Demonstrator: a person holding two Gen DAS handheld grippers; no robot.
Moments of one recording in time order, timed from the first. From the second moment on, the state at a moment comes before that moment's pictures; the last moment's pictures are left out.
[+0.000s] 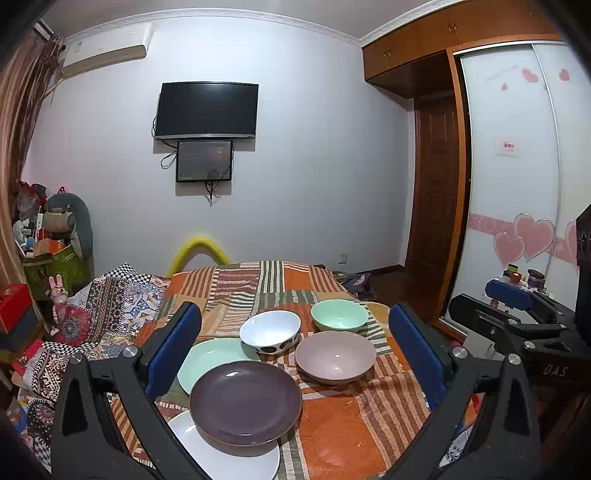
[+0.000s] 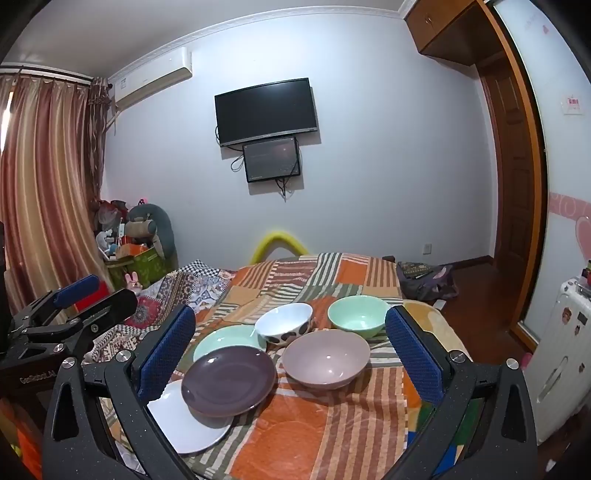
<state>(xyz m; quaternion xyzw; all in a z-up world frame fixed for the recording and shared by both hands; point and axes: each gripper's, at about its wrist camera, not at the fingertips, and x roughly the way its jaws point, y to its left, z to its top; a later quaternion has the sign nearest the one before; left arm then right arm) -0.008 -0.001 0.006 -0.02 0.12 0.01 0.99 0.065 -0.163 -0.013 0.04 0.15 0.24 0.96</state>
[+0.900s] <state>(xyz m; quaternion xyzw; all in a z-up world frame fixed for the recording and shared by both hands) -0.004 0.004 0.005 -0.03 0.13 0.01 0.99 0.064 -0.161 -0.014 0.04 0.16 0.24 0.96</state>
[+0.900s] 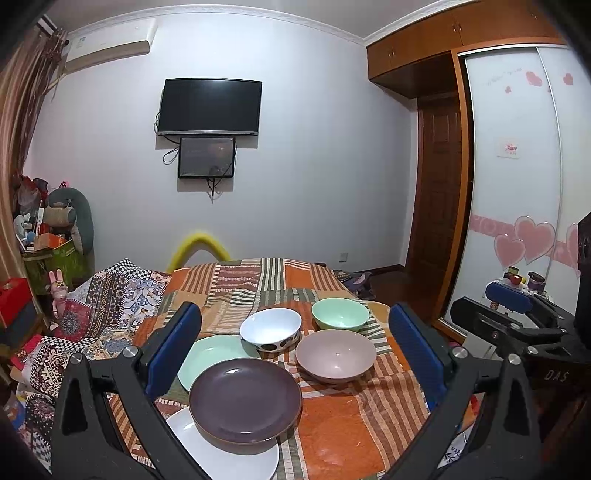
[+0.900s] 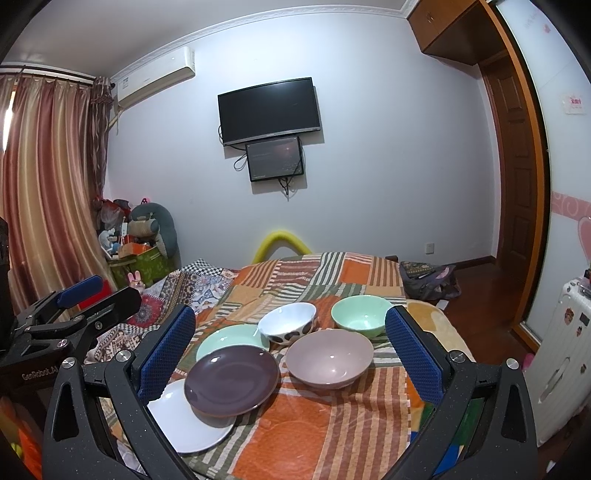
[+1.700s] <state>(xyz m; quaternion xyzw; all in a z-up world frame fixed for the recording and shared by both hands) -0.004 0.004 0.004 -0.03 0.13 0.01 0.99 0.061 -0.159 -0.013 0.04 0.16 0.24 0.96</state>
